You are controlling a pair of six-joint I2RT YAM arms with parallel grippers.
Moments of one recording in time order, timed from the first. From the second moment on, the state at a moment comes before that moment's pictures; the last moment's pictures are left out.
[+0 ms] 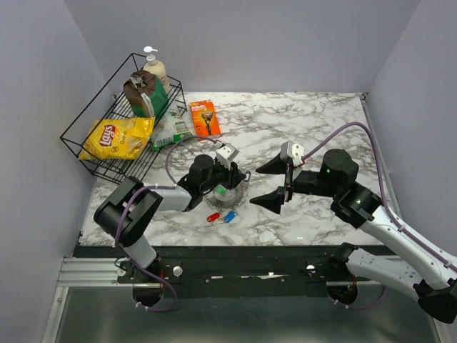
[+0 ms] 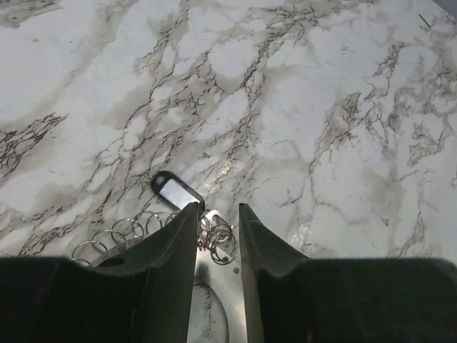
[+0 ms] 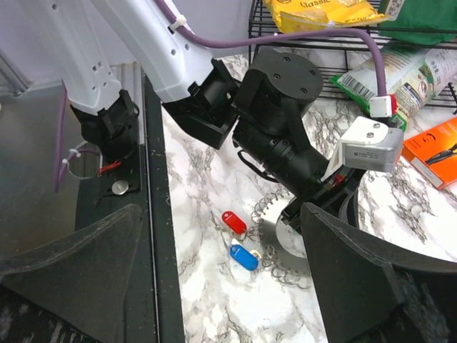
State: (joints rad) left arm -0.64 1.63 0.61 0.75 0.30 -0.20; right arm 0.74 0.88 0.87 -0.11 -0.63 -0.07
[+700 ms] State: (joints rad) left arm -0.64 1.40 0.54 0.79 0.28 -0.24; right arm 0.74 0.88 0.87 -0.11 -0.62 -0.06
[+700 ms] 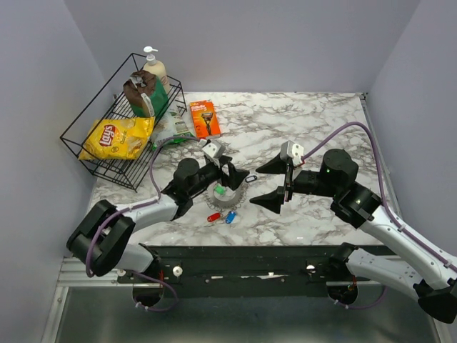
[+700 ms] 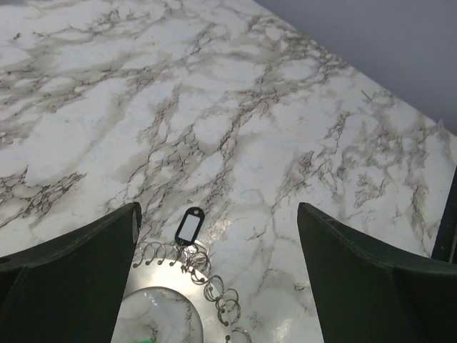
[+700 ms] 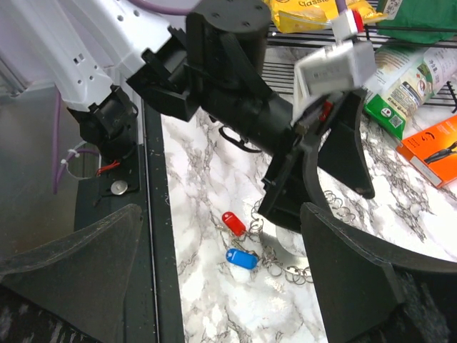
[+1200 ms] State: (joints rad) left arm -0.64 1.05 0.53 0.48 -0.16 -0.38; right arm 0.74 0.90 0.87 -0.11 -0.61 -0.06
